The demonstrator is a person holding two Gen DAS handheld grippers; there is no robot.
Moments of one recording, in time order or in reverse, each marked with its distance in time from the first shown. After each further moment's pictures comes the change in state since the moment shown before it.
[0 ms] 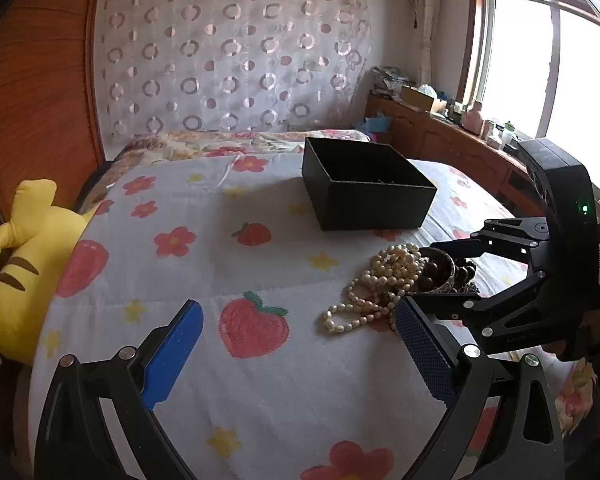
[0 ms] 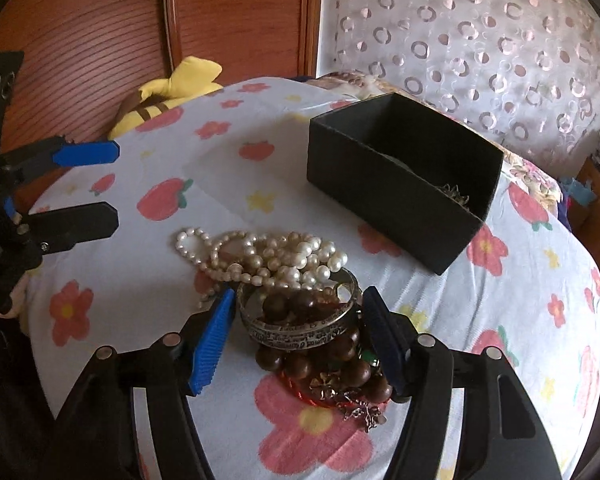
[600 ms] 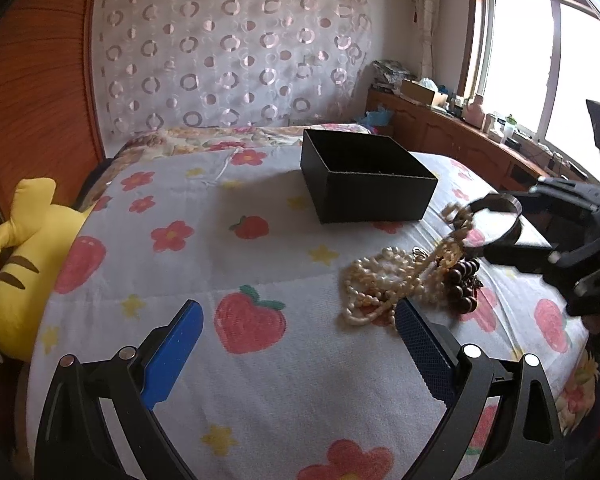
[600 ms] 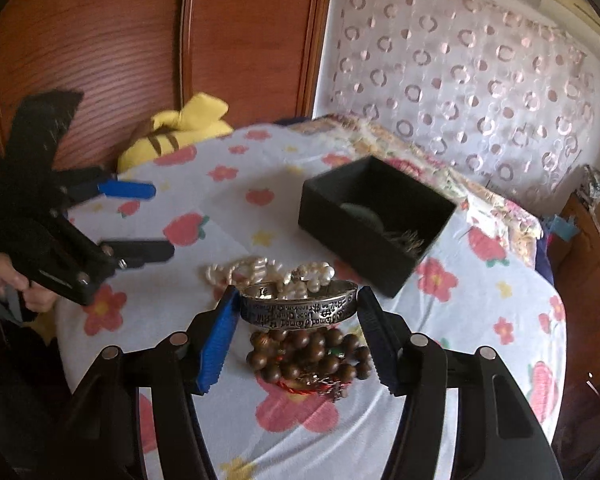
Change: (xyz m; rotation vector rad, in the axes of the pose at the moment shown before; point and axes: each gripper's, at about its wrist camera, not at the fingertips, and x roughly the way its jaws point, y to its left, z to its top) left arm 0.005 -0.004 -0.003 0.011 0.019 0.007; right arm -0.066 -0.005 -0.006 -0.045 -0.159 -0.043
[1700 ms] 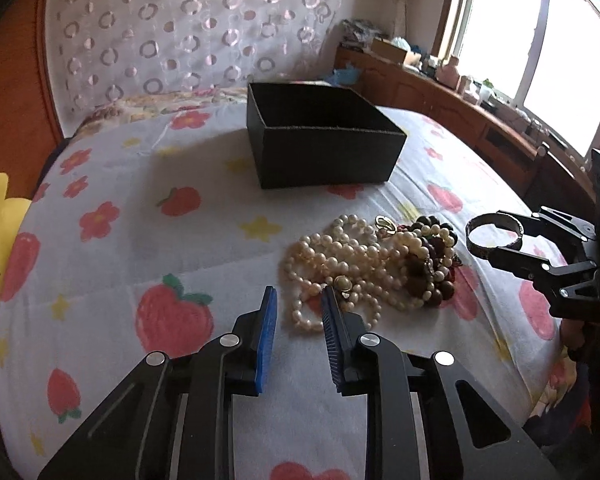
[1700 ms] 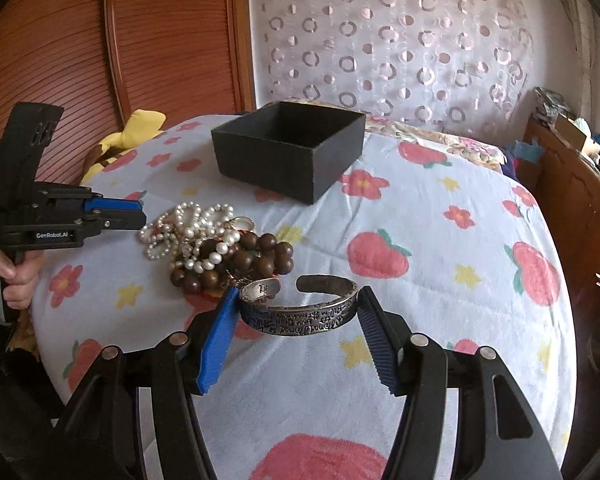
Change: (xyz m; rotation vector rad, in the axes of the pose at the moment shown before) left arm 0.043 -0.026 0.010 0.050 0.174 -0.118; right arm -0.004 -0.048 -0.080 0.263 0.031 -0.087
